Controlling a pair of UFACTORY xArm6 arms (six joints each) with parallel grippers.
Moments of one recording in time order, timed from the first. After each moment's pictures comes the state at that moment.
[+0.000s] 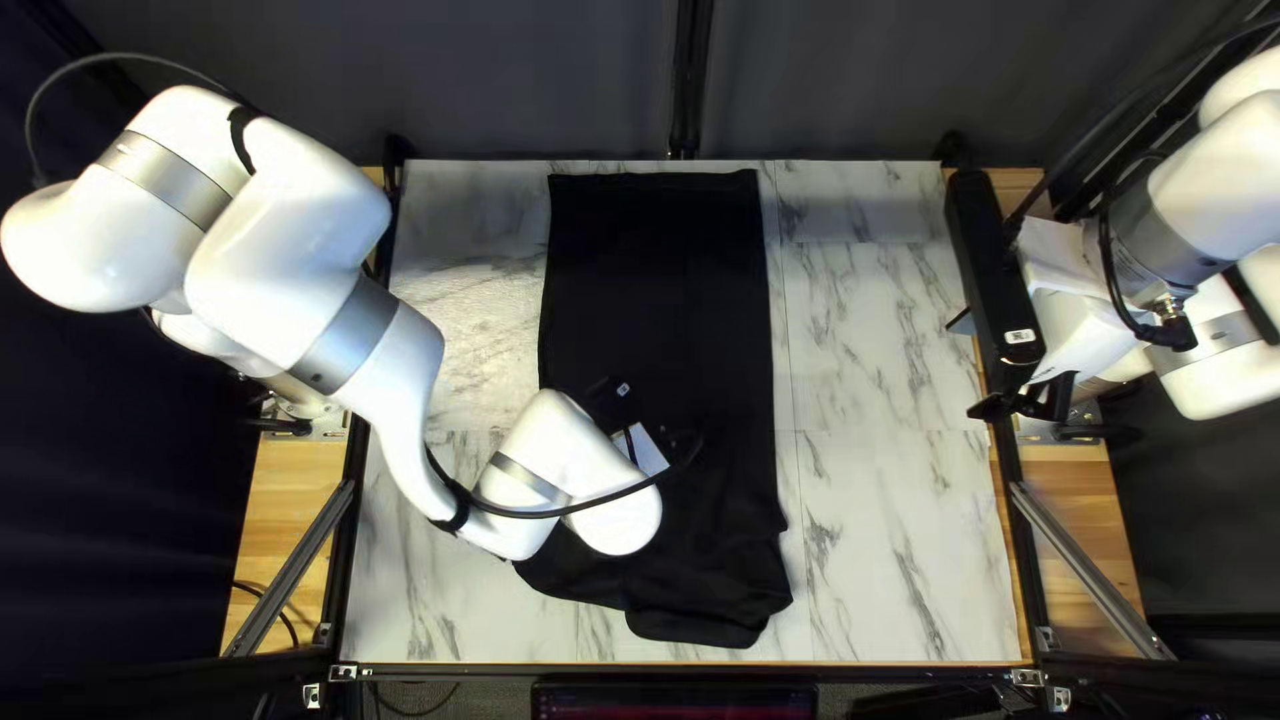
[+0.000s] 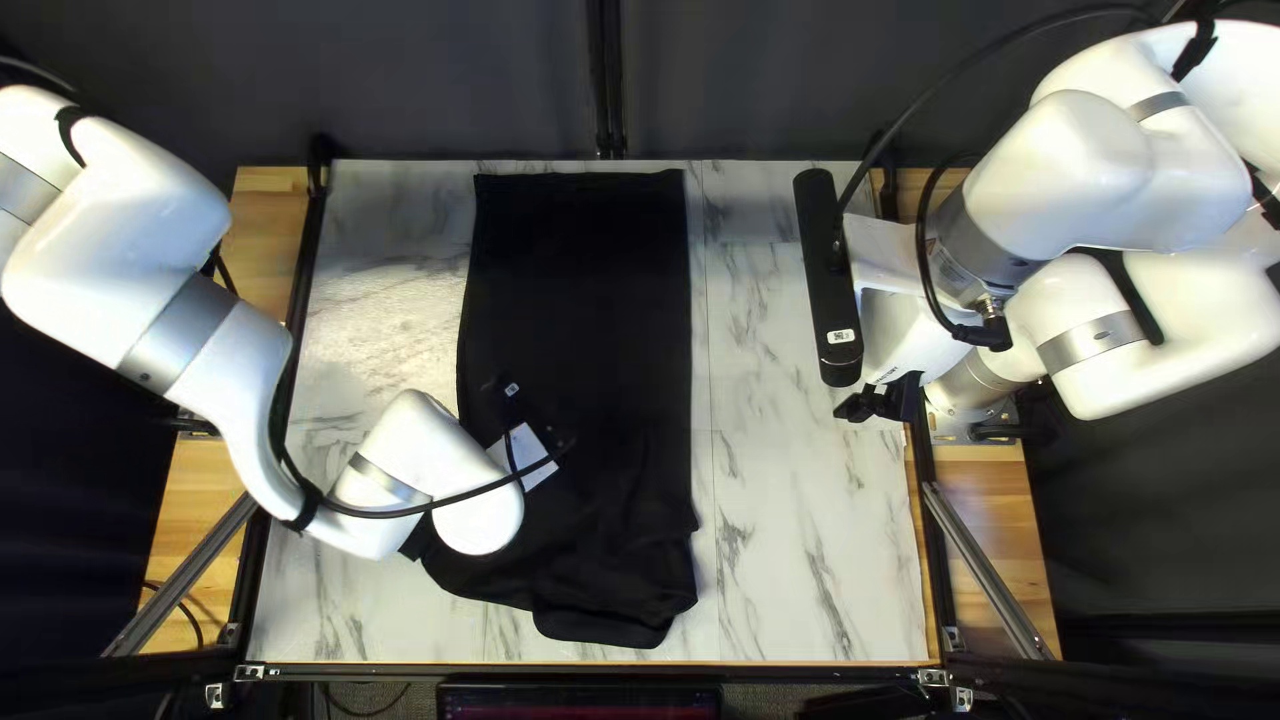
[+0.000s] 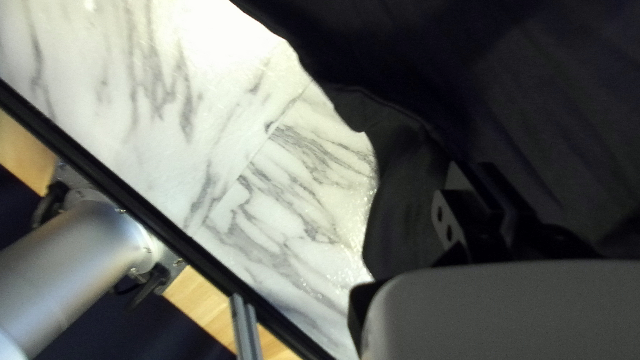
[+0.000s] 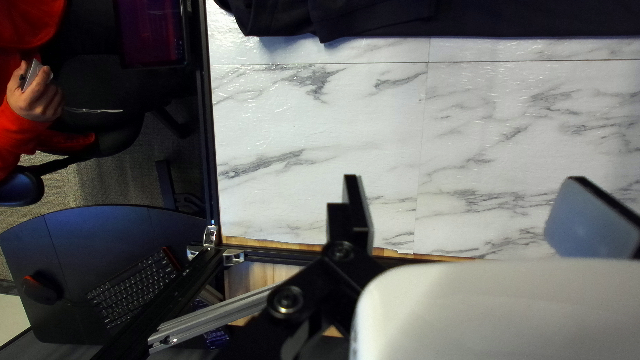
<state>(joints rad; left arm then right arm) -0.48 0.23 -1.20 0.14 1.34 -1.20 0.31 -0.84 -0.78 0.07 1.35 0.30</state>
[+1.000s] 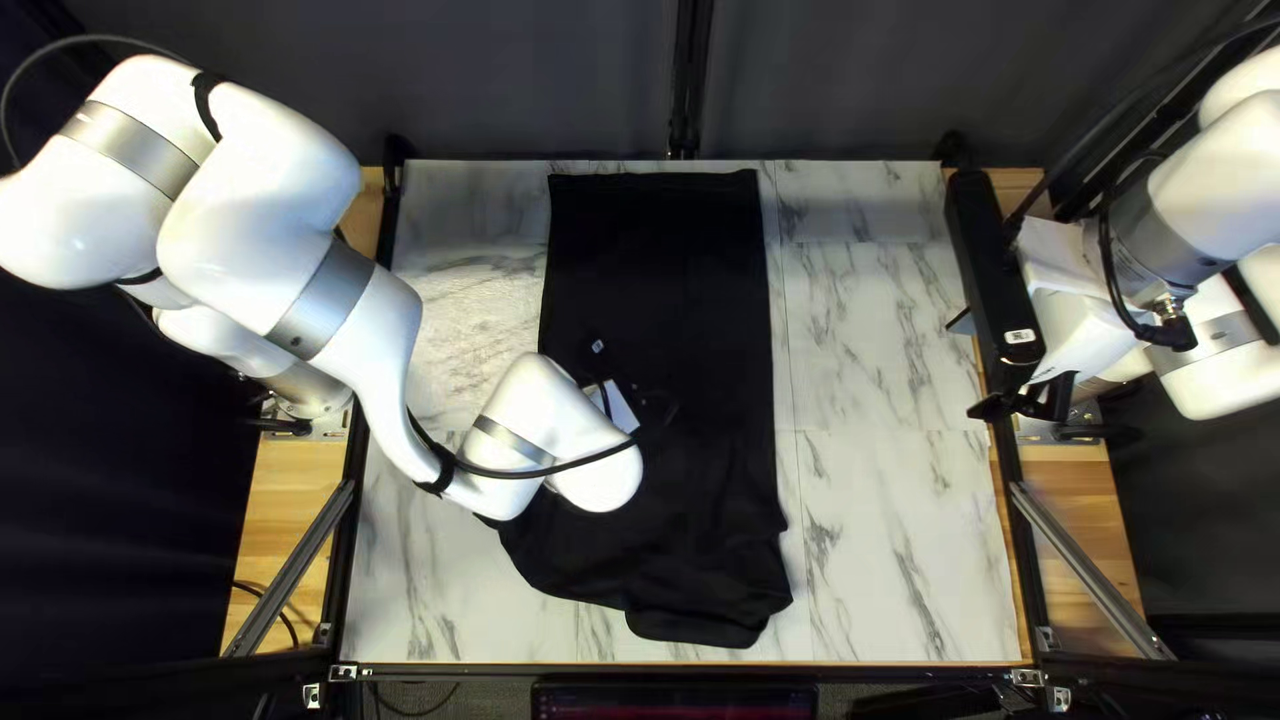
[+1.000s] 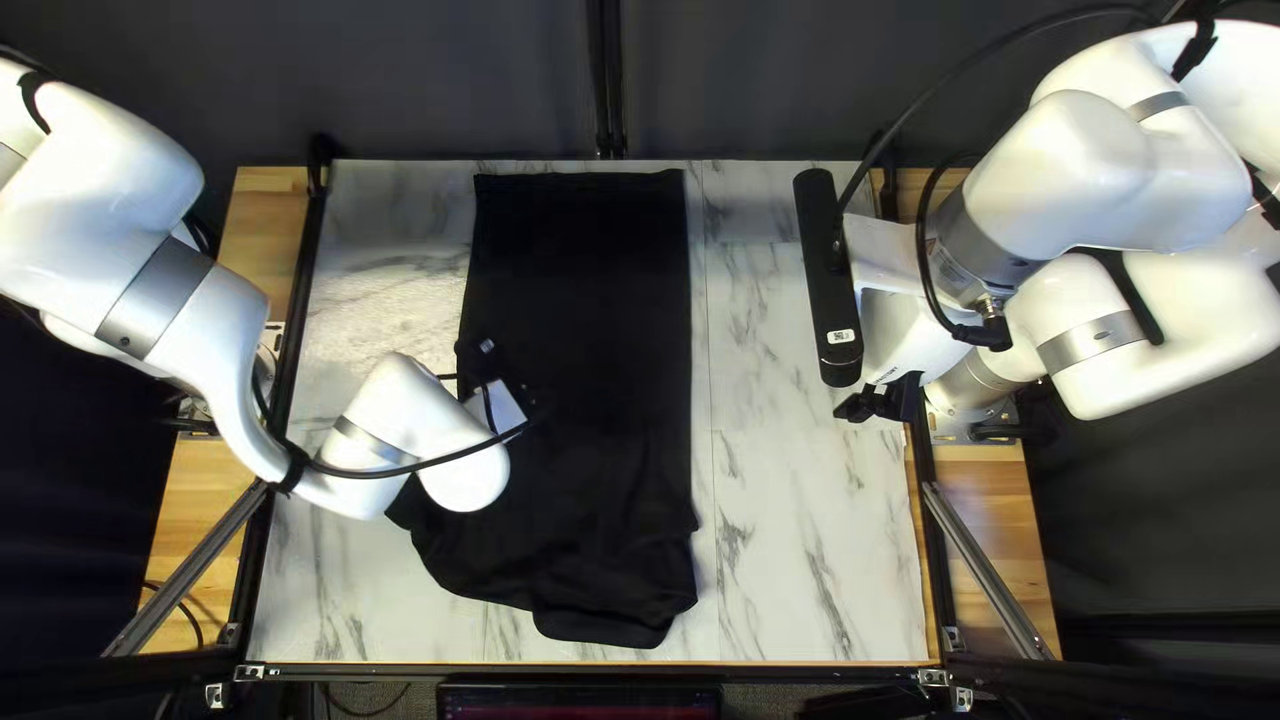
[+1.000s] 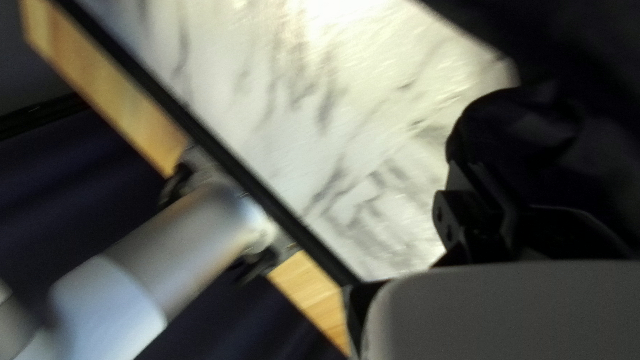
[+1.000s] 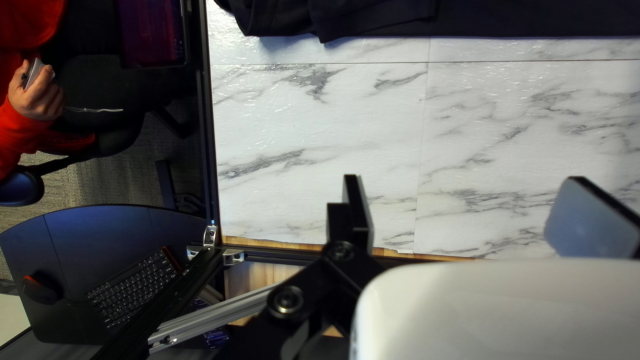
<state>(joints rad) -0.41 0.19 -1.04 0.14 1.52 -1.15 0.31 -0.84 -0.78 0.07 1.35 0.30</state>
